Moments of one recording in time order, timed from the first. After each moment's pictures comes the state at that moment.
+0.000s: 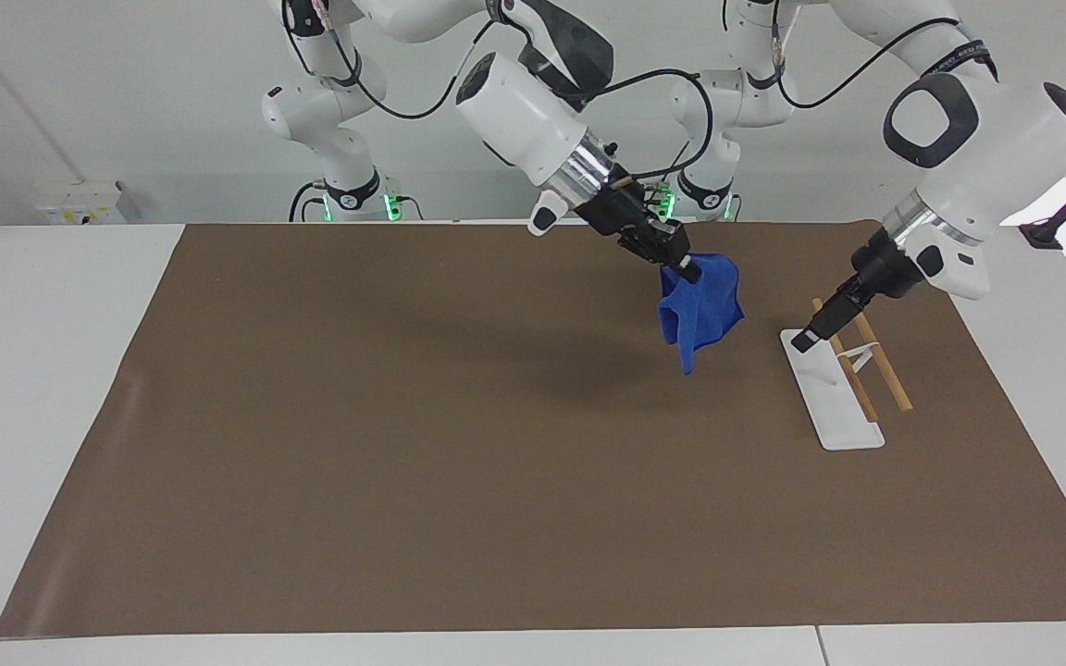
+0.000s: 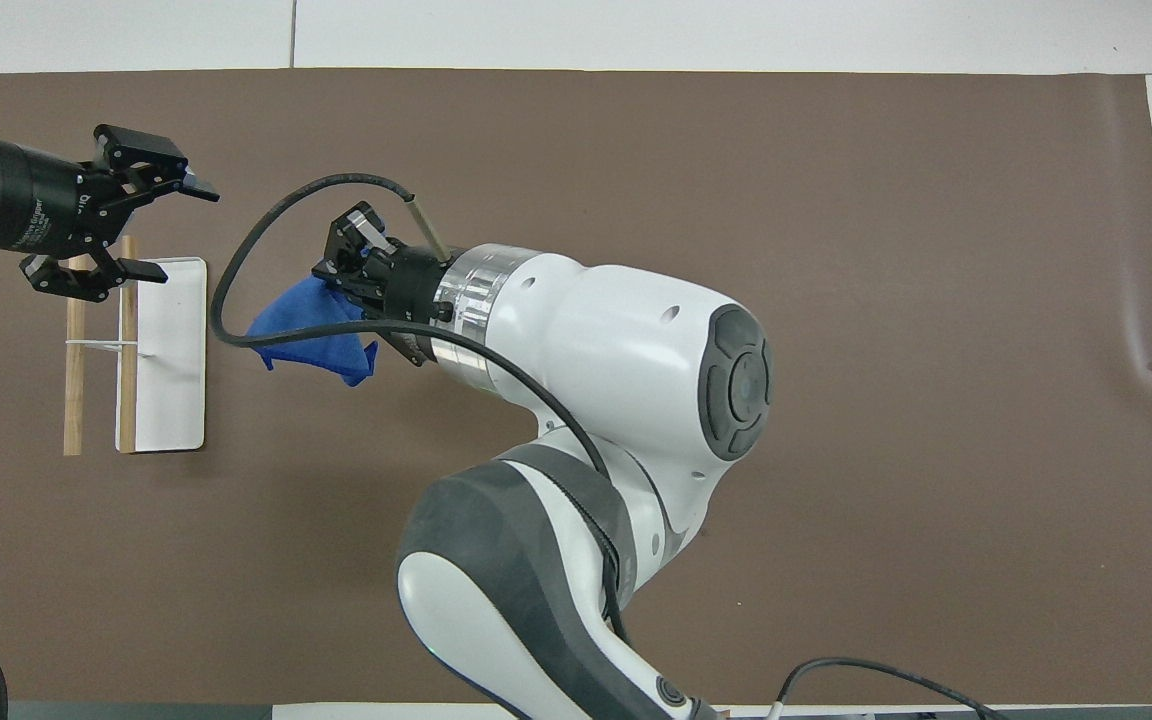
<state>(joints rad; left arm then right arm) -0.11 0.13 0.06 -1.67 -0.44 1.86 -0.68 0.71 0.31 0.05 -1.56 0.76 2.66 1.12</state>
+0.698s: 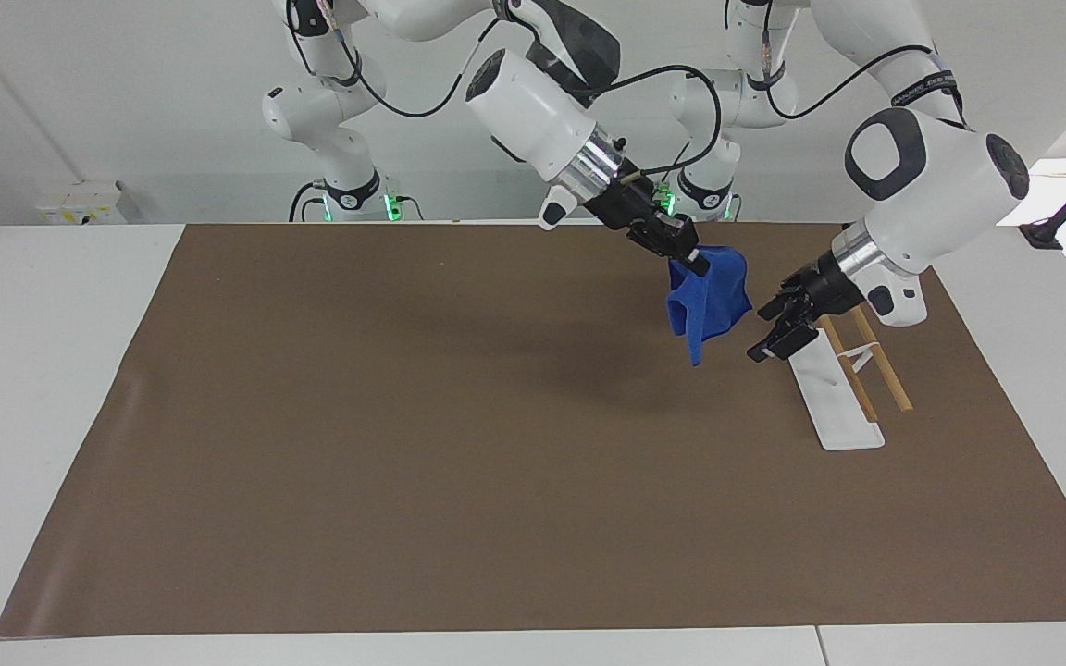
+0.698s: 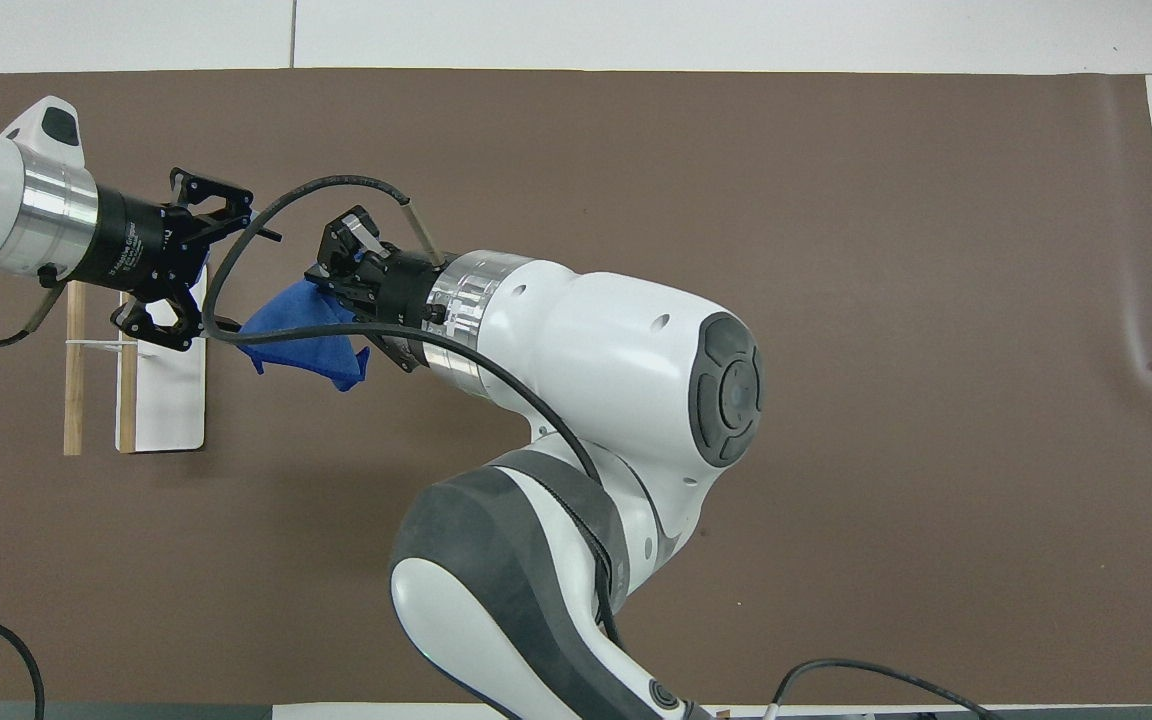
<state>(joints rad) -0.16 0.12 0.06 -1.76 -0.46 1.82 -1.01 0.71 0.31 0.05 -1.56 0.76 2.67 1.20</state>
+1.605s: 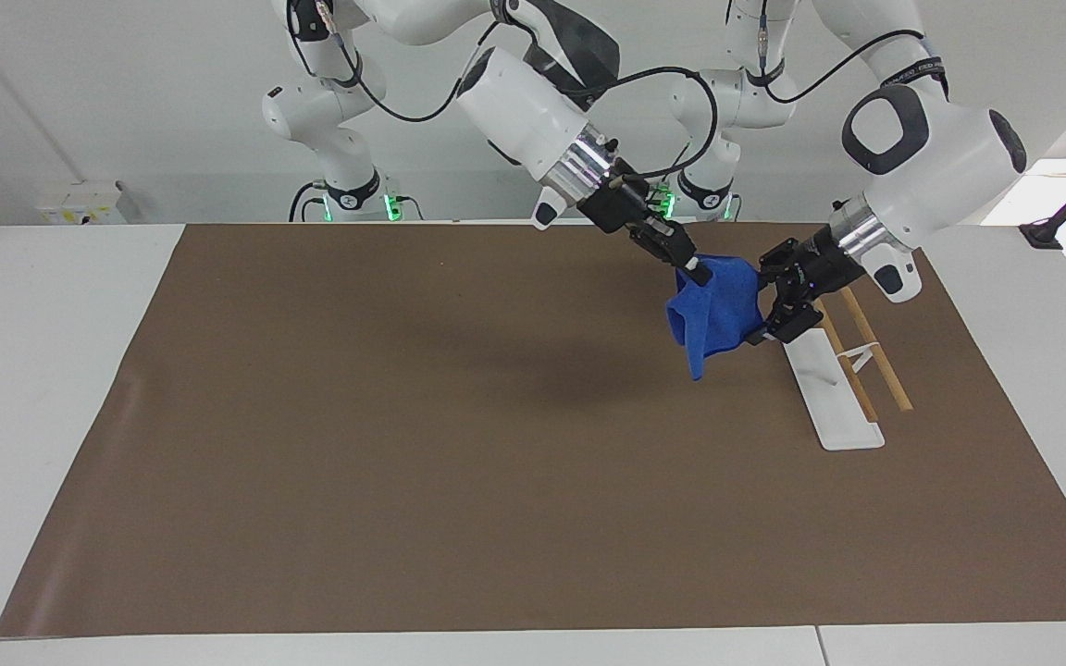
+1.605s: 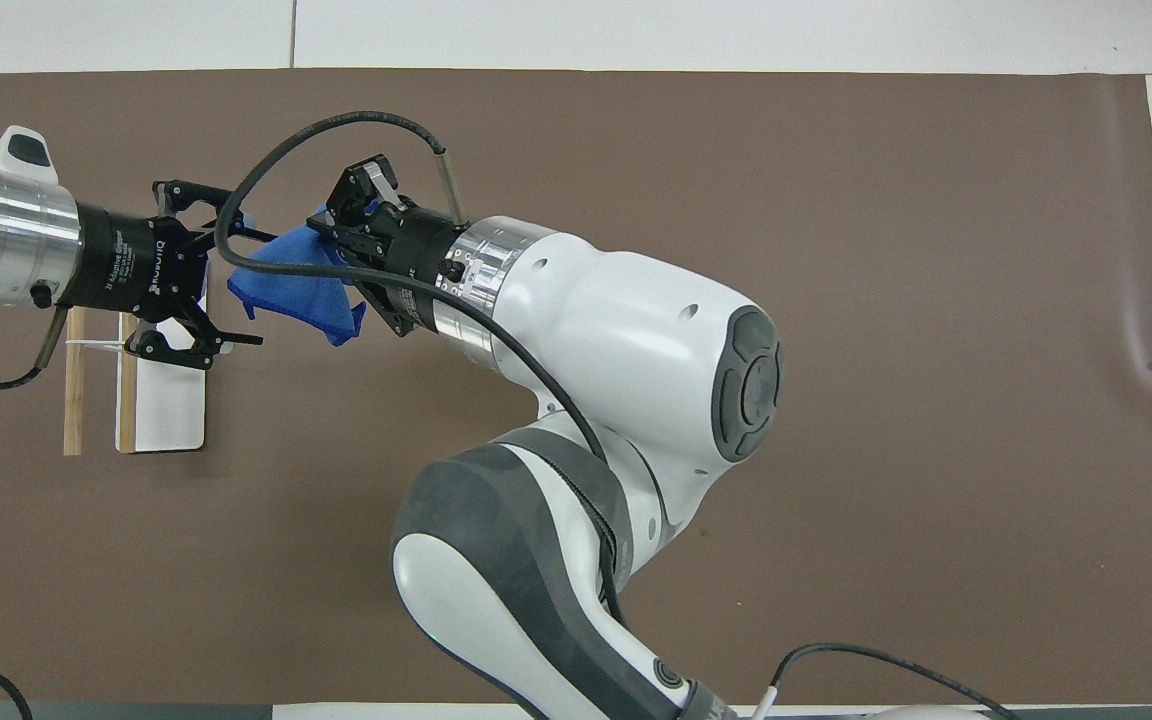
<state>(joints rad) -0.16 0.03 0.06 -1.85 -0.58 1.89 -1.19 0.70 0.33 0.04 -1.52 0.76 2.75 1.29</state>
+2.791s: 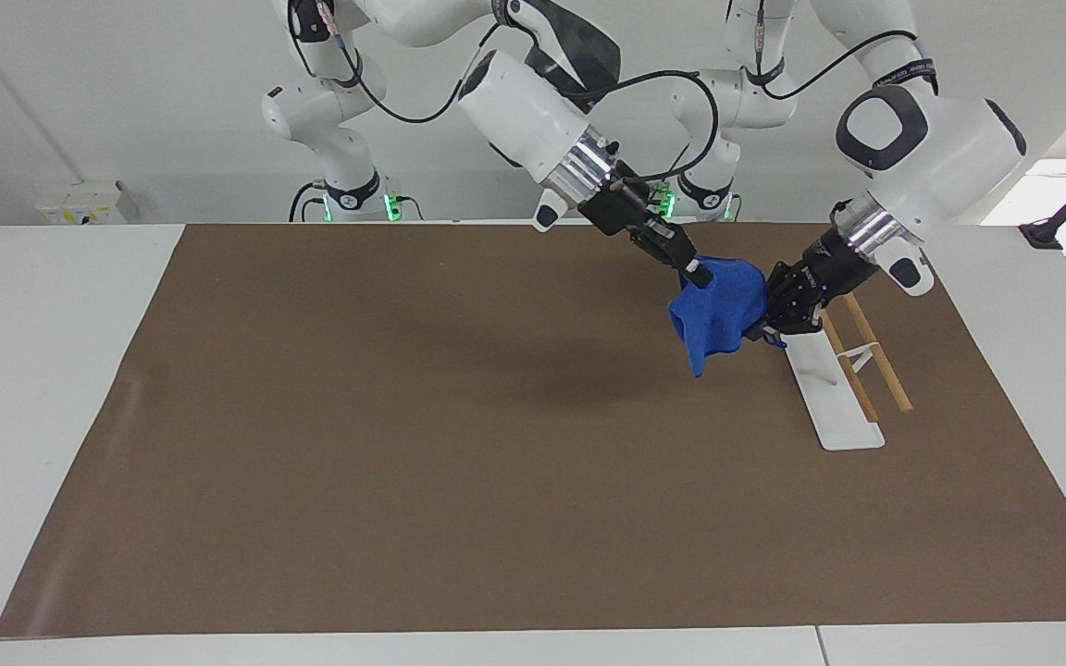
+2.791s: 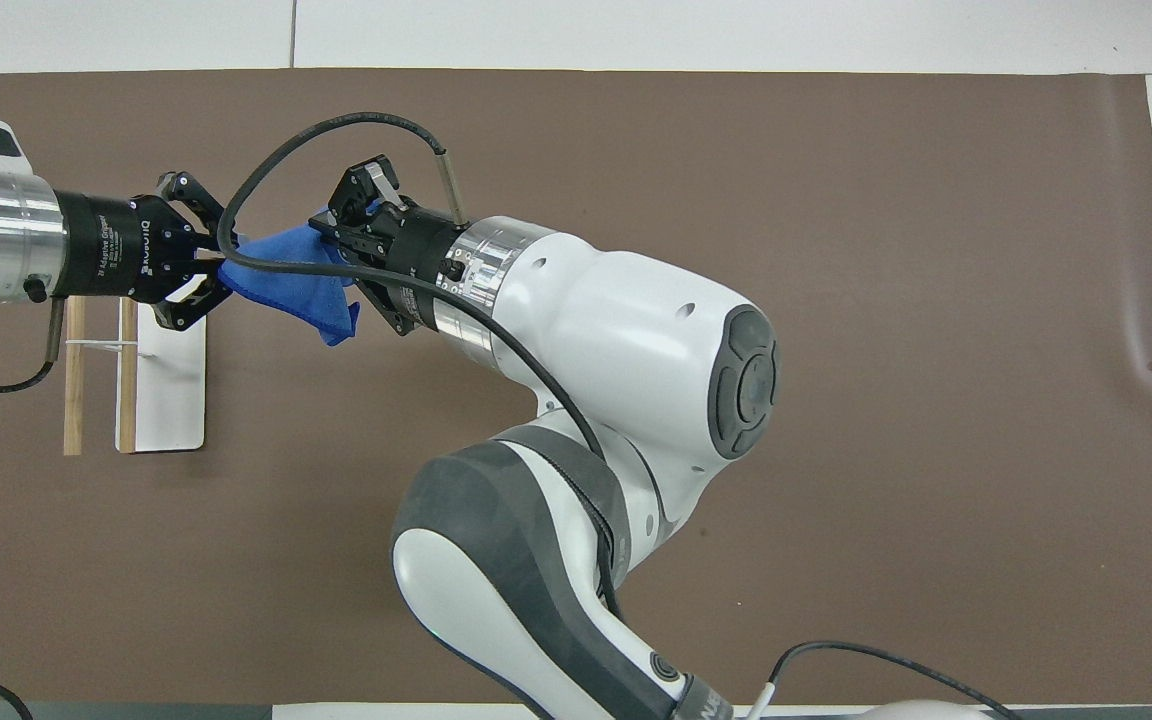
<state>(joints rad) -0.17 0.01 0.07 -1.88 -0.61 2.01 -1.19 0.70 0.34 0.04 -1.52 0.76 2.75 1.29</state>
